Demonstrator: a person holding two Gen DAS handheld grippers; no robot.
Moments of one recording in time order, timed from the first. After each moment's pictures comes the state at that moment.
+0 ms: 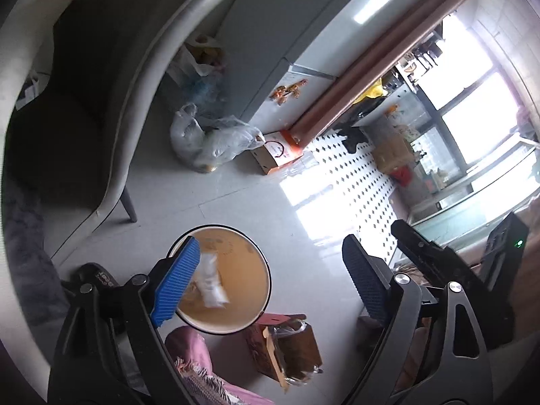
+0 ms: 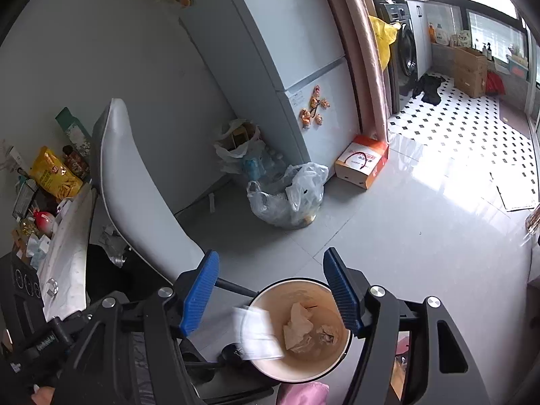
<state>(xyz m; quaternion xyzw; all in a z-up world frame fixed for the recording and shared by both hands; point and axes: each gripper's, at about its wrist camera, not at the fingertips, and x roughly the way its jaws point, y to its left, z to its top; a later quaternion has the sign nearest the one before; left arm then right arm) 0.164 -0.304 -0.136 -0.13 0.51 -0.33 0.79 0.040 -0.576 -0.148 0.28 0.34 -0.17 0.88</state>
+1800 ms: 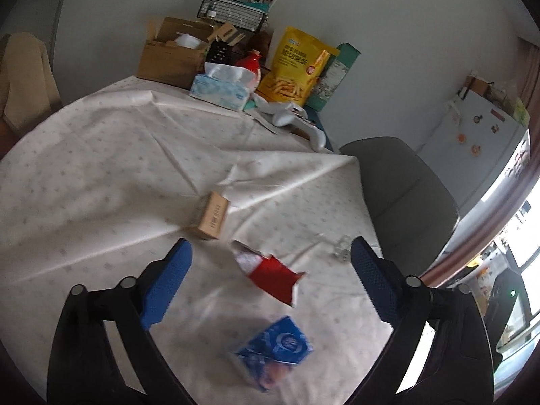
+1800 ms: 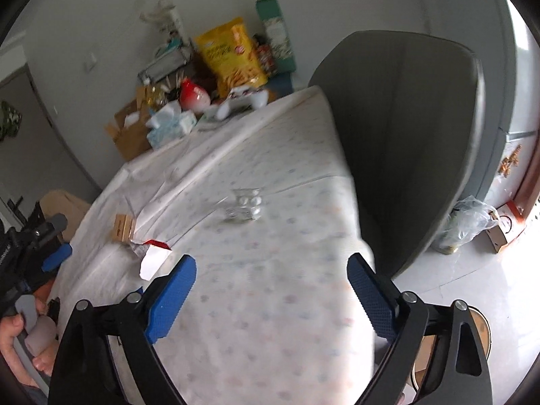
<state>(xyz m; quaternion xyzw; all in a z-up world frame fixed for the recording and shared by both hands) 0.126 0.141 -0.028 -0.22 0.32 0.01 0.92 0.175 -0.186 -0.074 0.11 0.38 0.14 0.91</state>
